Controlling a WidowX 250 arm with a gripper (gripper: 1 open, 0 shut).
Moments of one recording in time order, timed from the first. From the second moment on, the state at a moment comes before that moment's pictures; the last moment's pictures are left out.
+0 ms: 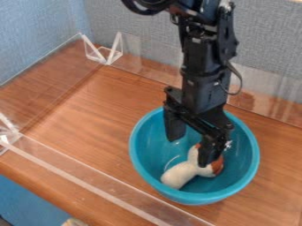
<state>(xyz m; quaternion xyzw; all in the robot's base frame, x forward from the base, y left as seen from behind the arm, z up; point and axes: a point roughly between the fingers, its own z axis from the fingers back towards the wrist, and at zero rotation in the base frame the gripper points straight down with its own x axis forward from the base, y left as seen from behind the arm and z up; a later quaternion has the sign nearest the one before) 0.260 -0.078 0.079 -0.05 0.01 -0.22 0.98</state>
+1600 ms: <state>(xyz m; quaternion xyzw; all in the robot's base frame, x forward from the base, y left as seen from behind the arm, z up) 0.257 -0.076 0.059 -0.04 0.02 -0.21 0.98</state>
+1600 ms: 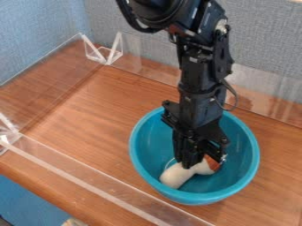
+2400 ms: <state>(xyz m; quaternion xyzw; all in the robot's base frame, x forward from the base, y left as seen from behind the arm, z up) 0.255 -0.075 0.069 -0.04 0.01 -0.22 0.97</state>
